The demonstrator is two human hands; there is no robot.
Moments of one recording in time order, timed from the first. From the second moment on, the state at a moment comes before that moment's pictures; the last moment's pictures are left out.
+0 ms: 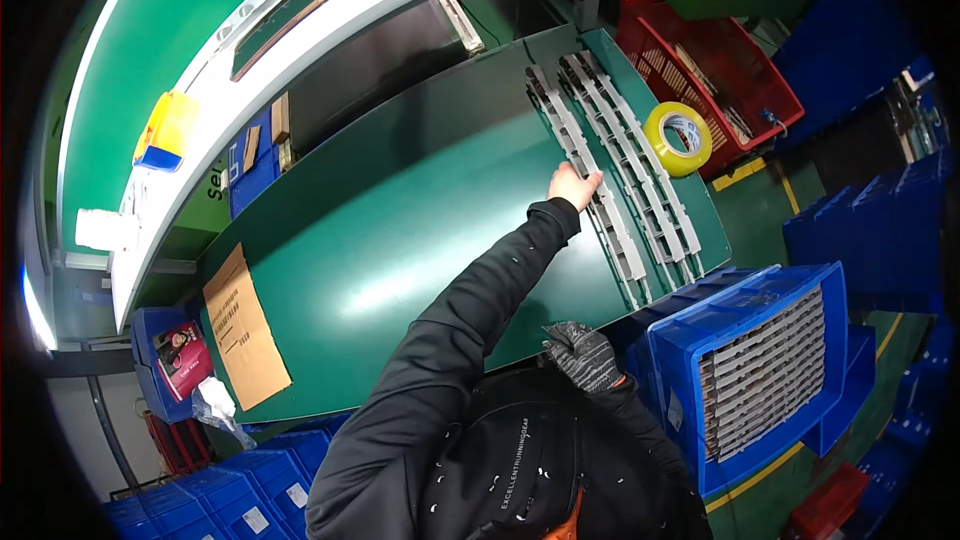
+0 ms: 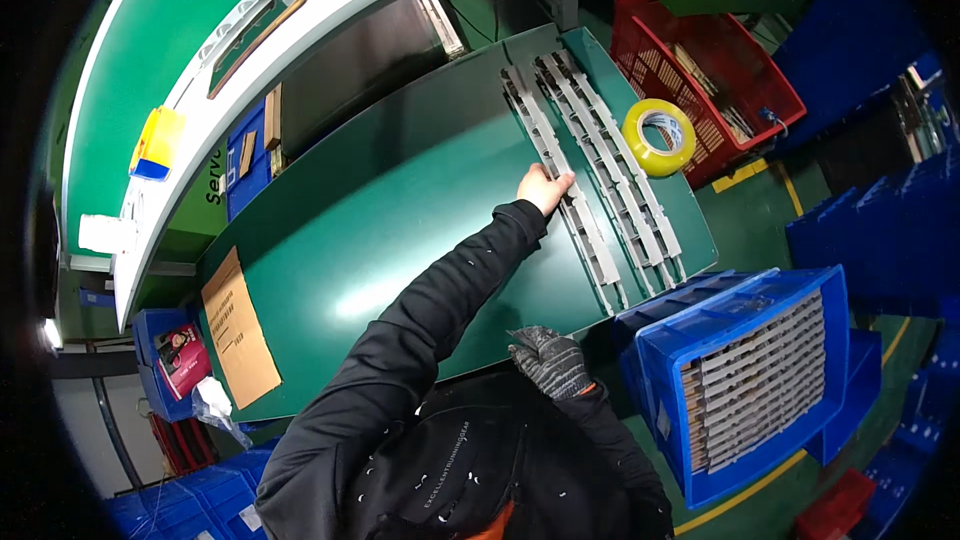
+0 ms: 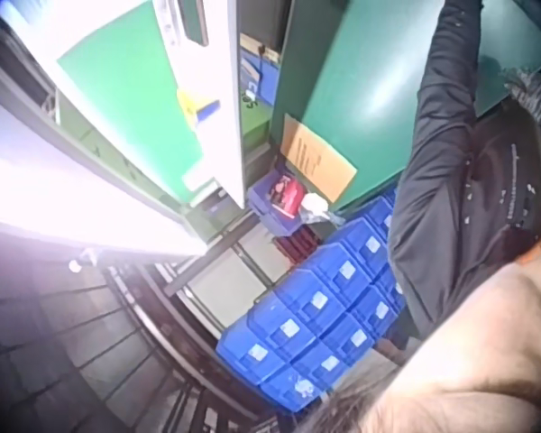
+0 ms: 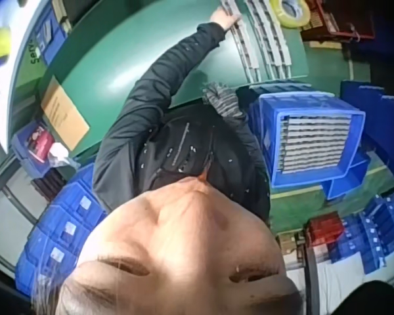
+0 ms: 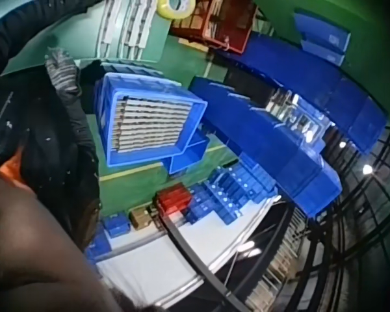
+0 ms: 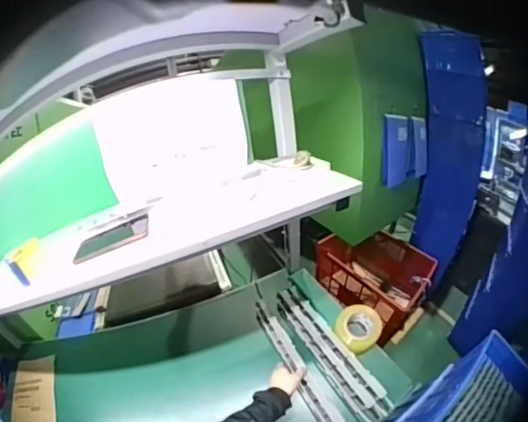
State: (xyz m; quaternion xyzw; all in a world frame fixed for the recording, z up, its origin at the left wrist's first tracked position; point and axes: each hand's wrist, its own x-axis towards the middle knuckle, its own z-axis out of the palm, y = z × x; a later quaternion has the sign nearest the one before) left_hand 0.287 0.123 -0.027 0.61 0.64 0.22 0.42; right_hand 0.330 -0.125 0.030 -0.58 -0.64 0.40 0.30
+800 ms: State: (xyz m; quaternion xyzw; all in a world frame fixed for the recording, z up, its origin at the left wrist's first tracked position) left_hand 0.046 0.034 -0.002 0.74 0.65 0.12 0.11; right_hand 0.318 -0.086 -0.031 -0.64 -0.18 0.65 0.37
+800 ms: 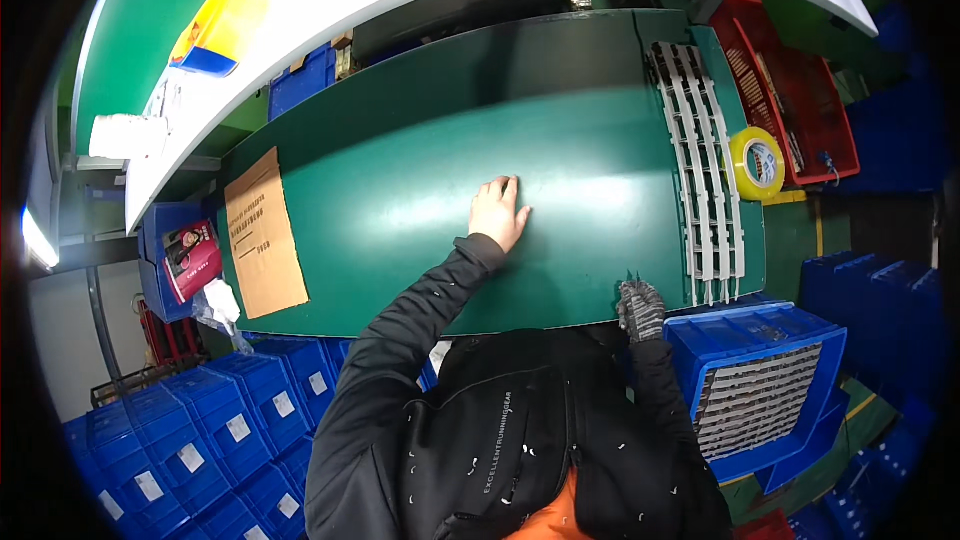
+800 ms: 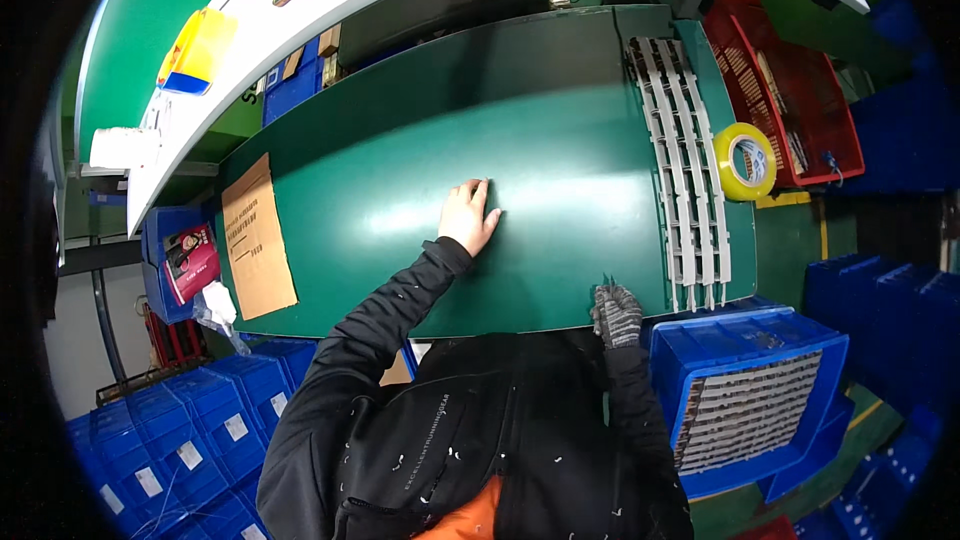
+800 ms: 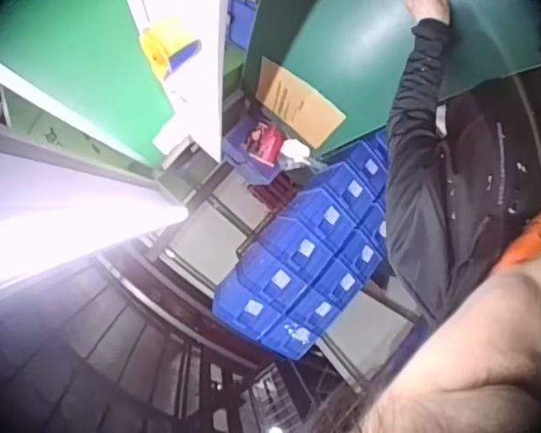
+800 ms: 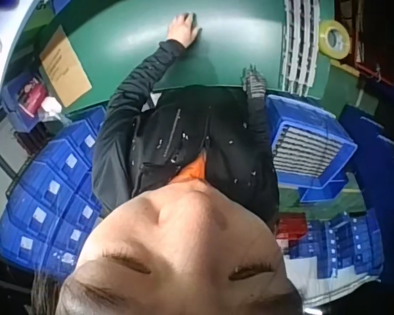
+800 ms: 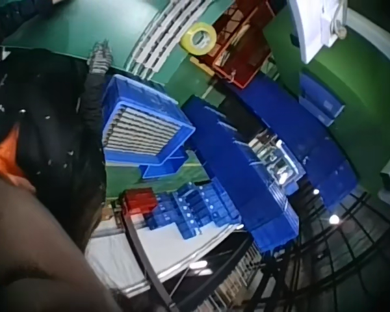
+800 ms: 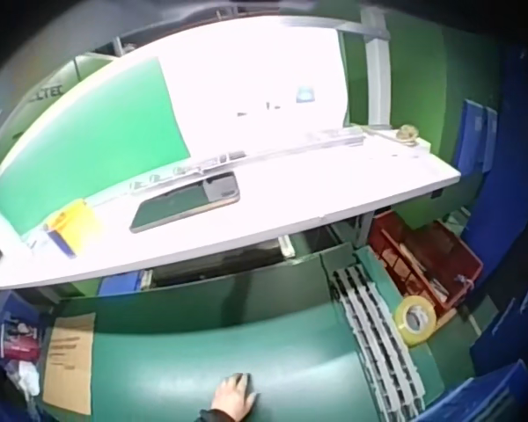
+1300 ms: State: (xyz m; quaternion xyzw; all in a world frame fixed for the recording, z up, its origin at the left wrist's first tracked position) left_hand -0.045 0.039 -0.068 0.83 0.56 0.08 -0.02; right_hand 0.260 -0.098 -0.084 -0.67 -0.20 0.54 0.47
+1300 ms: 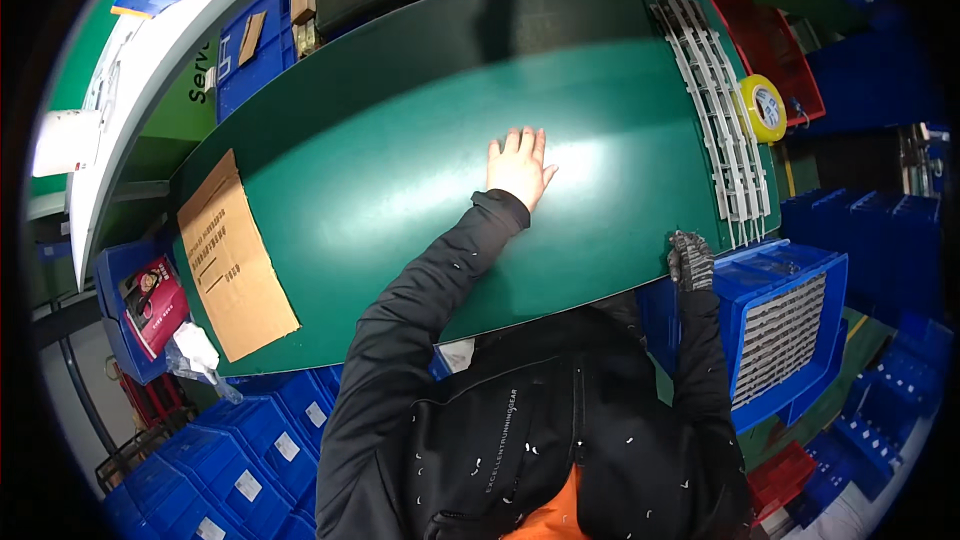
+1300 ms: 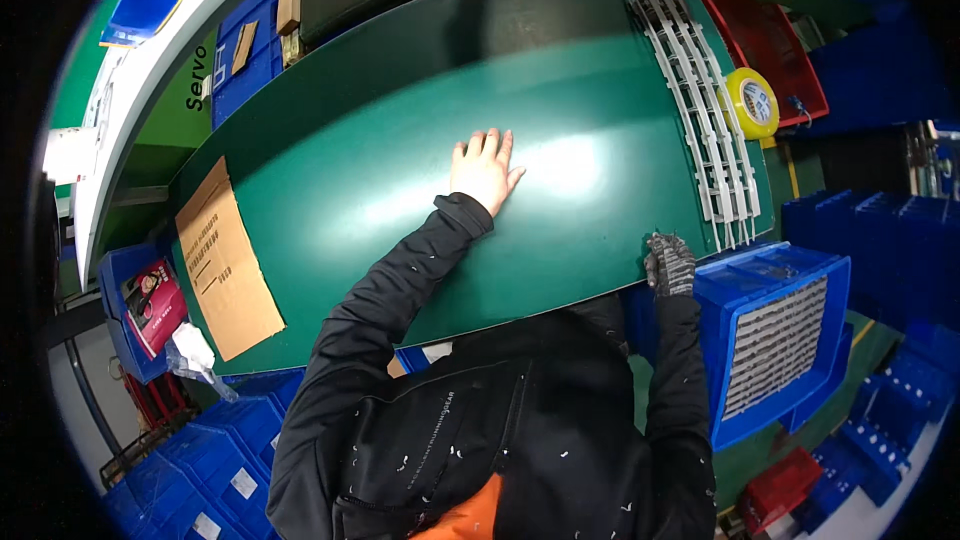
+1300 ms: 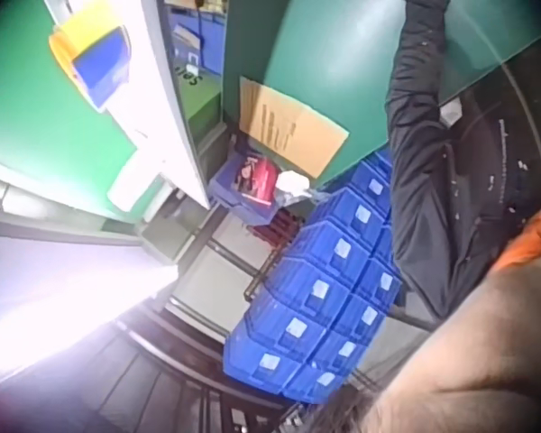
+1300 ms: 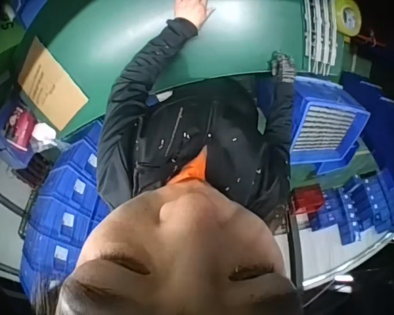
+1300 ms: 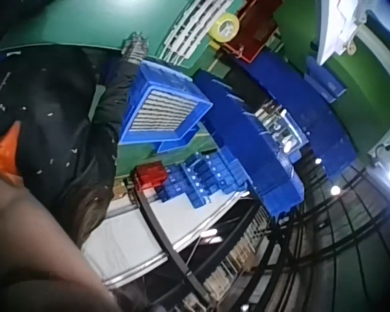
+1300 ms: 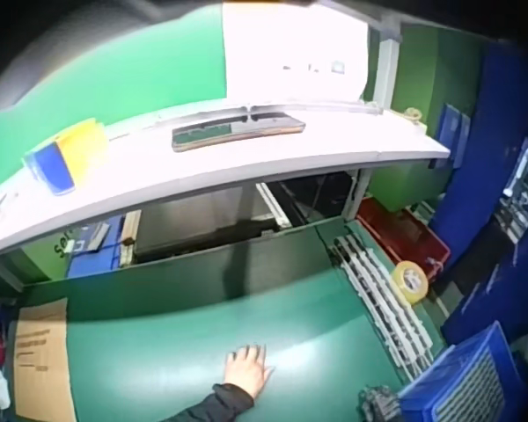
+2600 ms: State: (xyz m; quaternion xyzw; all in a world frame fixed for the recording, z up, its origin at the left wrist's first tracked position) left_hand -0.183 -0.230 -0.010 0.67 0.74 0.00 0.08; right_hand 0.275 -0.151 -0.060 -0.63 -0.19 0.59 0.47
